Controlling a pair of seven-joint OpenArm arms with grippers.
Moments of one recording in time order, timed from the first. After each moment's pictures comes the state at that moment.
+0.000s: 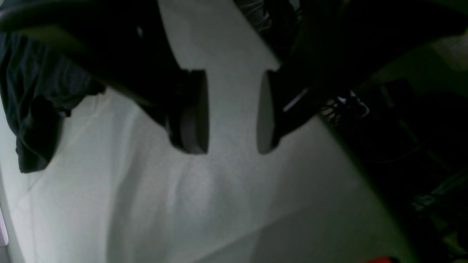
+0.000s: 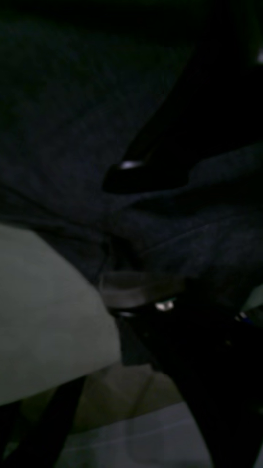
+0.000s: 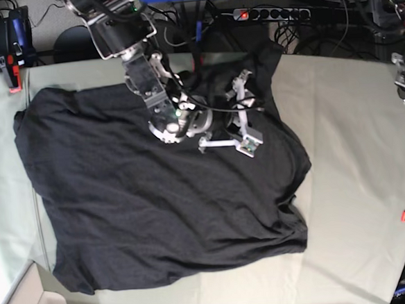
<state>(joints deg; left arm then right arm) 21.4 -16.9 -37.2 89.2 -54.2 11.0 34.3 4.2 -8.4 -19.5 68.4 -1.5 39.6 -37.5</state>
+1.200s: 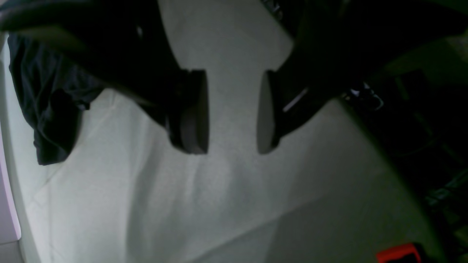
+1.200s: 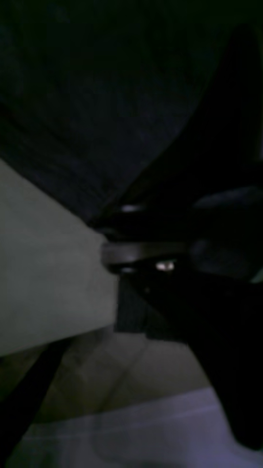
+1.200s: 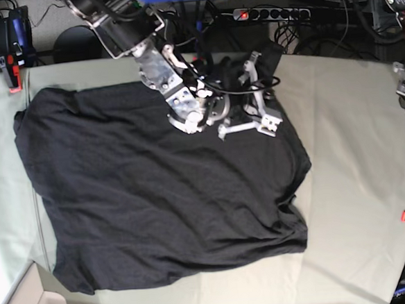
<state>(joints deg) 18.8 -16.8 -37.1 88.9 -54.2 11.0 34.3 4.8 -8.4 -27.6 64.5 -1.4 39.6 -37.2</state>
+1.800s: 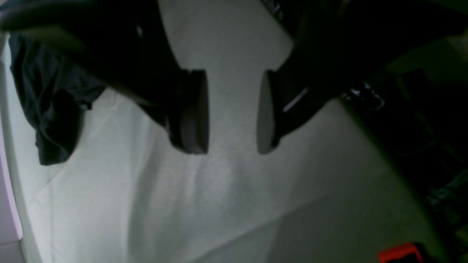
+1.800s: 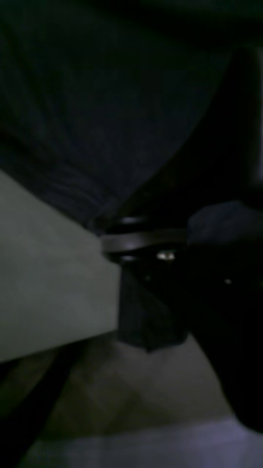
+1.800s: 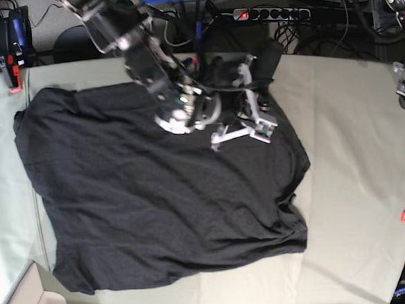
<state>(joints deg) 18.9 -16.8 -37.1 89.3 -54.4 11.0 34.3 0.9 -4.4 -27.6 80.2 -1.3 39.4 -38.2</state>
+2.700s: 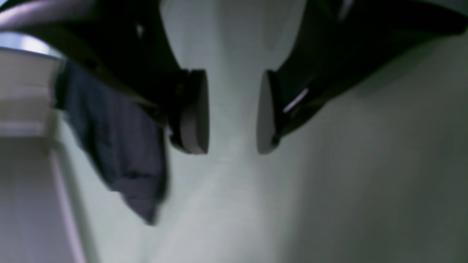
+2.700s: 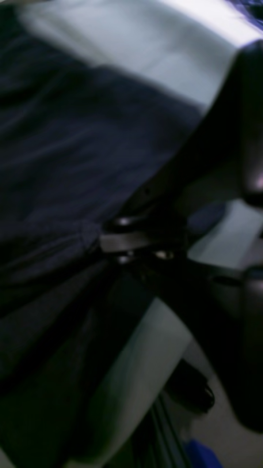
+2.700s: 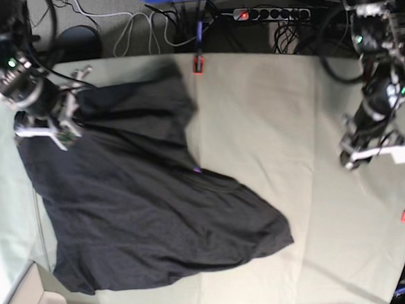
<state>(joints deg) 5.4 -13.0 -16.5 88.6 -54.3 11.1 34.0 -24.3 13.6 14.8 111.2 -1.5 39.8 -39.1</state>
